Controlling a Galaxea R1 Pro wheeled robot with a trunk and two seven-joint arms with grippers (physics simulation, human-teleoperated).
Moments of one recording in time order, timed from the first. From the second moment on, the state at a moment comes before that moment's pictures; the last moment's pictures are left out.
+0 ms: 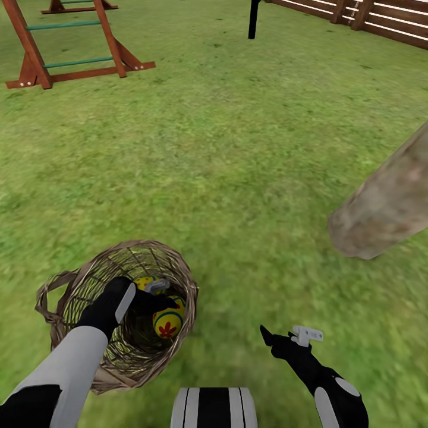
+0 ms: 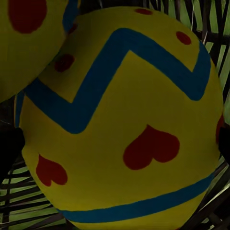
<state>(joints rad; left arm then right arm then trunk) -0.84 0.02 0.05 -0.69 0.12 1.04 -0.28 -0.06 0.09 -0.07 -1.57 -0.24 0.47 0.13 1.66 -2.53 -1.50</state>
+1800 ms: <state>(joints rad) -0.84 0.03 0.06 -0.64 0.09 1.04 -0.28 -0.06 0.09 -0.07 -1.57 -0.24 0.47 0.13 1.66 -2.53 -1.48</state>
